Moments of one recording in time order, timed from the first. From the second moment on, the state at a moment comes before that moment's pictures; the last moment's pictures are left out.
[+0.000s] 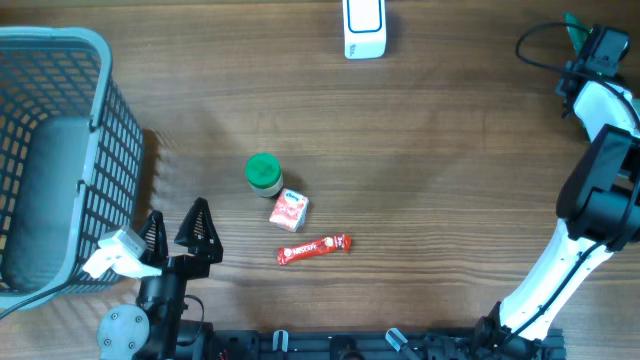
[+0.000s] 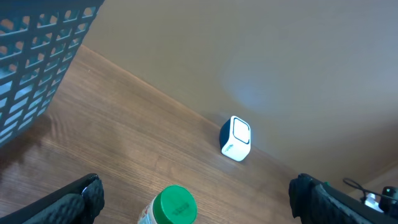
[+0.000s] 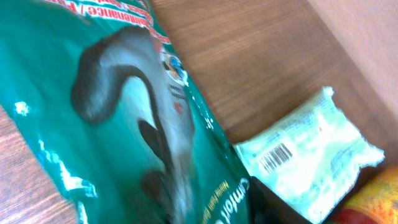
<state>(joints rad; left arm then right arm) -0.13 0.01 0.46 -0.55 -0.08 -0.63 -0.37 2.24 1.62 -0.23 0.42 -0.03</state>
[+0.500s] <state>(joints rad) -0.13 0.01 0.46 -0.55 -0.08 -0.63 -0.17 1.45 1.68 -0.64 -0.11 0.52</state>
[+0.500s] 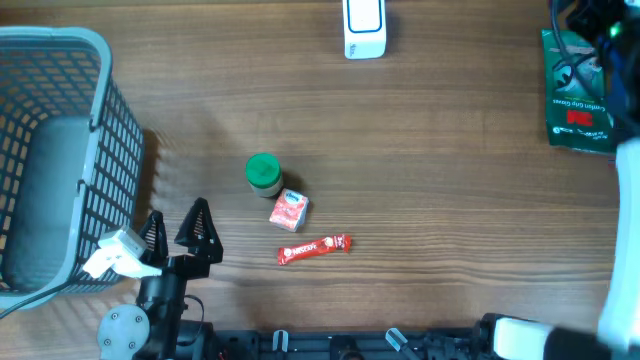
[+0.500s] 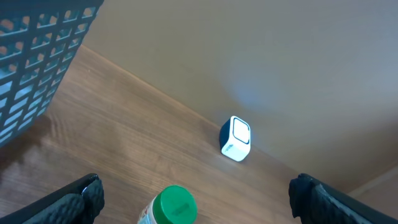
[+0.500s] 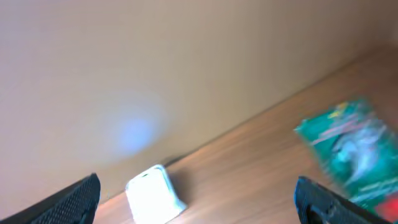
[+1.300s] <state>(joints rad) -0.13 0.01 0.46 -0.55 -0.08 -0.63 0.68 1.93 1.68 -0.92 -0.36 1.52</state>
